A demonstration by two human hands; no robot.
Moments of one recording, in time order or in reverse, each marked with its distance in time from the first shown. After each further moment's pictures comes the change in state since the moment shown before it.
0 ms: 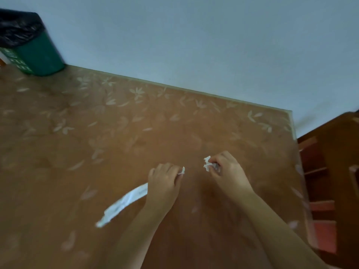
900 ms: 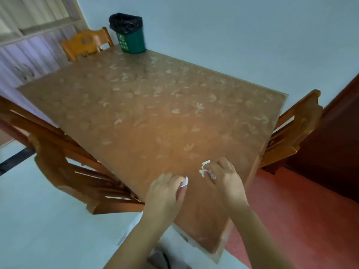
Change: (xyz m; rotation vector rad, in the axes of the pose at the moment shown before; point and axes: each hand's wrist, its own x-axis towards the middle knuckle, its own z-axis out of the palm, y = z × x) left_hand -0.408 0.235 -0.149 0.051 0.129 -0.189; right_hand -0.390 -0.092 -0.140 0.009 -0.046 -0.299
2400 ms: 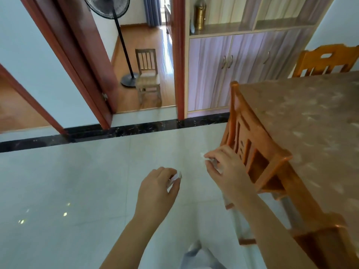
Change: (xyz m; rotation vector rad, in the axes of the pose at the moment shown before) left_hand -0.150 -0.624 -0.416 0.127 0.471 -0.778; right_hand 0.118 -0.642 0.511 0.295 -0.400 -0.723
